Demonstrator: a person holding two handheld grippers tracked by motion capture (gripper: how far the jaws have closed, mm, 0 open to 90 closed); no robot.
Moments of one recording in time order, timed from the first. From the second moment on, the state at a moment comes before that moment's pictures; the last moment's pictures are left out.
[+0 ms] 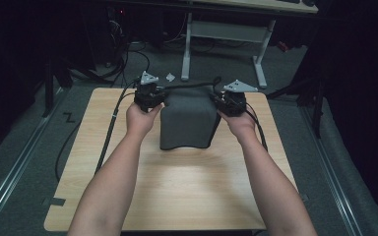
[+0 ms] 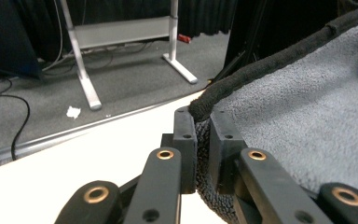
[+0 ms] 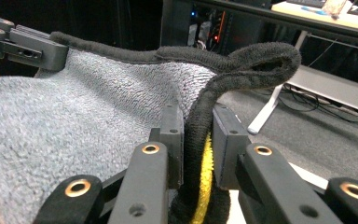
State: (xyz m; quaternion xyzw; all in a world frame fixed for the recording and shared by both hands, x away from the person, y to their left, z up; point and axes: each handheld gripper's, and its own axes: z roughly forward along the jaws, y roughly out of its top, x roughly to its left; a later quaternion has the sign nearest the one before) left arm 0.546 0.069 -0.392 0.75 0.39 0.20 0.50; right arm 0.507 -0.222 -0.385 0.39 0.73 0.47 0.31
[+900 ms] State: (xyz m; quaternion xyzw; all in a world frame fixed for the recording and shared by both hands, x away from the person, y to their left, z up) left arm 0.541 0.078 -0.445 0.76 0.40 0.12 0.49; right arm 0.513 -0.231 -0.417 0.42 0.73 0.49 0.24
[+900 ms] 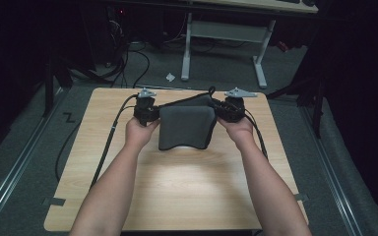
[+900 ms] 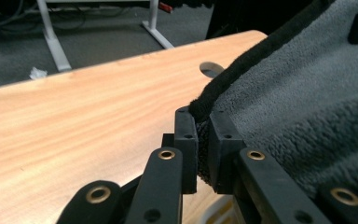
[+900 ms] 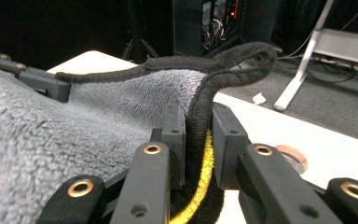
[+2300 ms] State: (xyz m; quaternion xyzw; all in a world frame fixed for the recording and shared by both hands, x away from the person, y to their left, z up) left arm 0.531 0.105 -0.469 0.76 0.44 0.16 0.46; right arm 0.508 -0.267 -0.437 0.48 0.71 0.44 0.28
